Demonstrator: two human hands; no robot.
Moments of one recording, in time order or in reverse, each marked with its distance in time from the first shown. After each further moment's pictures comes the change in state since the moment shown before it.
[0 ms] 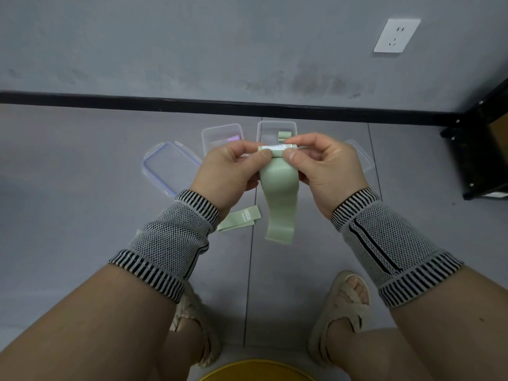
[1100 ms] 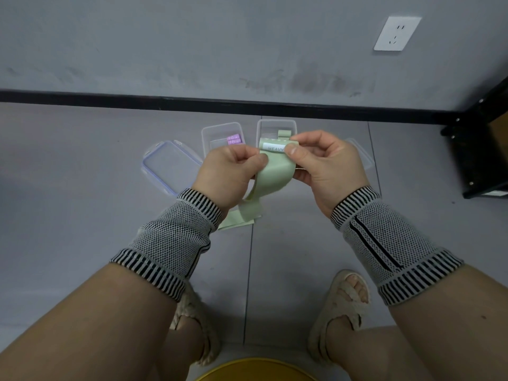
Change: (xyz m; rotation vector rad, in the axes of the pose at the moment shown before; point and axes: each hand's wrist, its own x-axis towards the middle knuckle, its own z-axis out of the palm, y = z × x) left_hand 0.003 -0.004 -0.001 0.155 0.031 0.060; right_hand 0.000 -0.001 0.001 0.103 0.048 0.077
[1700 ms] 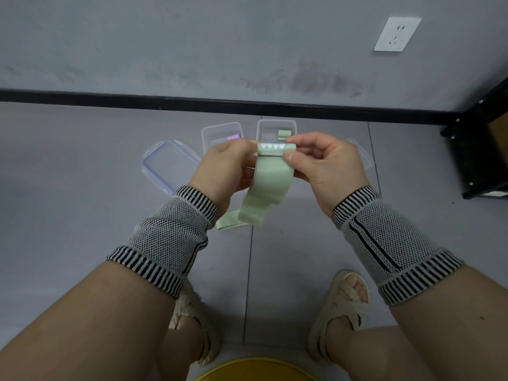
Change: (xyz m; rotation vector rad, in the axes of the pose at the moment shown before) left_hand -0.001 0.010 -0.002 -0.162 -0.013 -0.145; right_hand -0.001 0.000 0.000 -0.117 -0.025 -0.062
